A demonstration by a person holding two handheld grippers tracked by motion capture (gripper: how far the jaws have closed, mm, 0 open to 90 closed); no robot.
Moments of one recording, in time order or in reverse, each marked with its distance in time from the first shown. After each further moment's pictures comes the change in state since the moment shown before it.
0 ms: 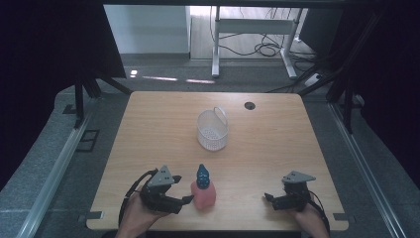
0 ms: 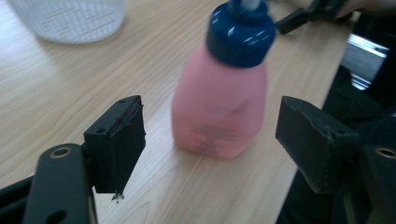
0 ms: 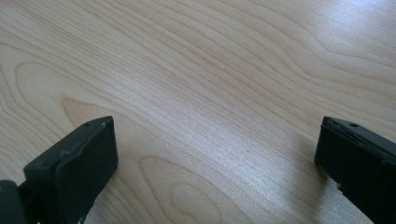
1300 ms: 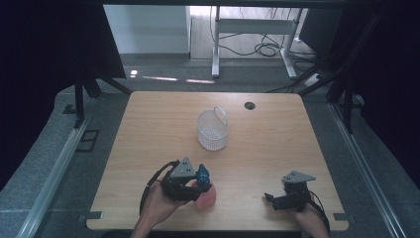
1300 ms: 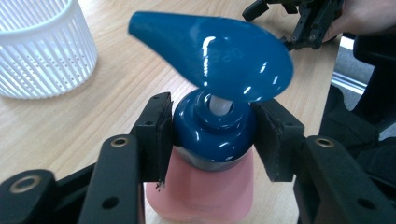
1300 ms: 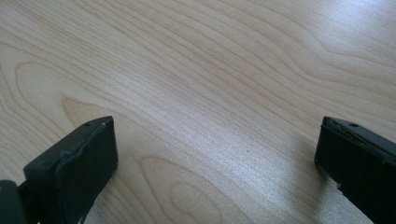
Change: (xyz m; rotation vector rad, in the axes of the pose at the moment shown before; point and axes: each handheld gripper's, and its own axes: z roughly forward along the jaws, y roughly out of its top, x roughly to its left) left arm -0.008 0.038 0.034 -0.028 -0.032 0.072; right arm 0.000 0.000 0.000 0.000 0.000 0.000
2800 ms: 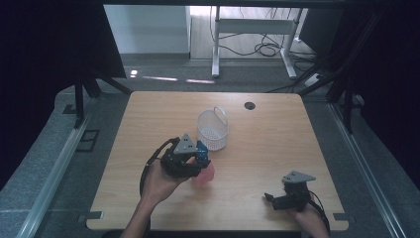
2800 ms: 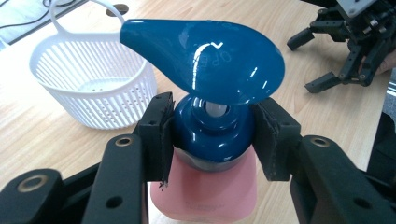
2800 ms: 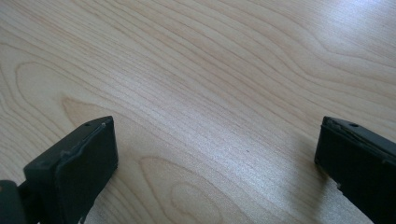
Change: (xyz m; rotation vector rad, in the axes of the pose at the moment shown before) left arm 0.028 0.052 -0.015 0.011 0.132 0.012; right arm 0.000 0.000 0.000 0.002 0.000 -0.002
